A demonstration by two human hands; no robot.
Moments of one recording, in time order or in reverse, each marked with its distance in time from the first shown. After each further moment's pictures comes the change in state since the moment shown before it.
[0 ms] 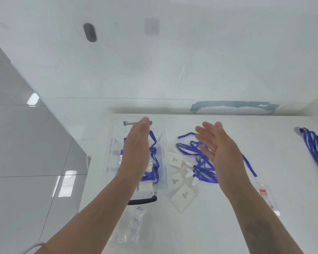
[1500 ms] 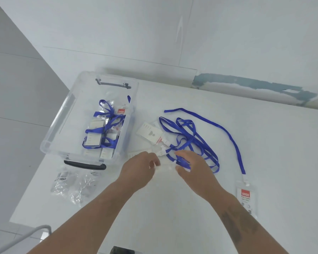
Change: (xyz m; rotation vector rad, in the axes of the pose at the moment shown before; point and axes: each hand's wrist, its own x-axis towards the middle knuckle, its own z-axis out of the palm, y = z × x) left_hand -0.023 -0.171 0.123 1.023 -0.217 -0.092; right_hand 0.098 0.163 -0.148 -0.907 -0.558 -0.147
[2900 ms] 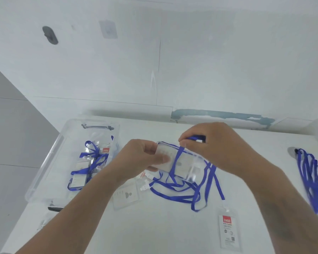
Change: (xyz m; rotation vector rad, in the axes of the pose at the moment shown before) left_hand -0.012 0.135 -0.128 -0.665 -0.102 0.131; right_hand -0.028 -0.123 -0.197 -0.196 0.192 -0.271
